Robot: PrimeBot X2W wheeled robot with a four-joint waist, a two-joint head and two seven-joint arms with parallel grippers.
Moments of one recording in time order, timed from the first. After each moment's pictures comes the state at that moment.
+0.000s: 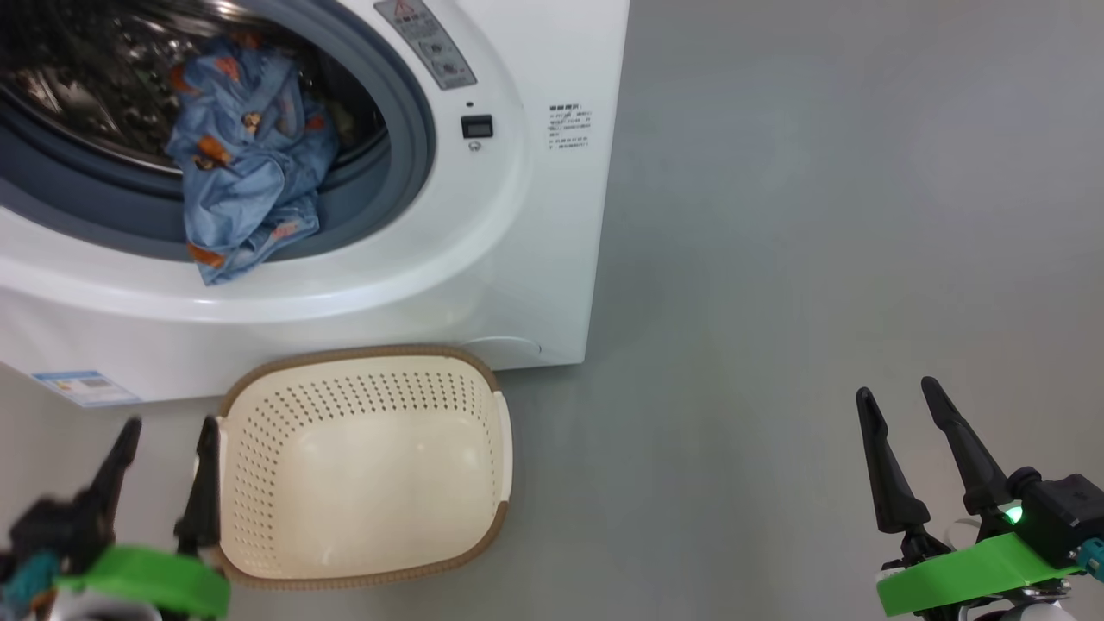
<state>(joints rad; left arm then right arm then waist) -0.20 0.23 0.05 0.44 -0.25 -0.13 -0.25 0.01 -0.17 0.06 0.06 0.33 0.13 -0.25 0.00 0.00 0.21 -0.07</state>
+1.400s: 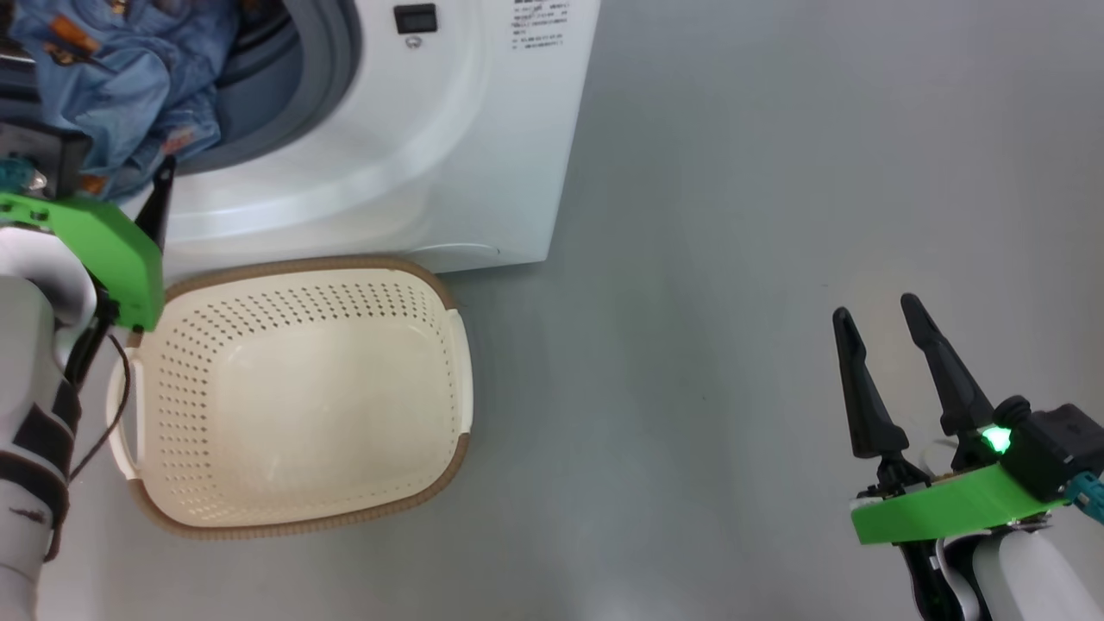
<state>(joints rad) -1.07 0.39 -0.47 1.12 -0.32 -0.13 -0.07 -0.12 -0.14 0.09 0.05 0.32 0.13 -0.25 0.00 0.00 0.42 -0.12</state>
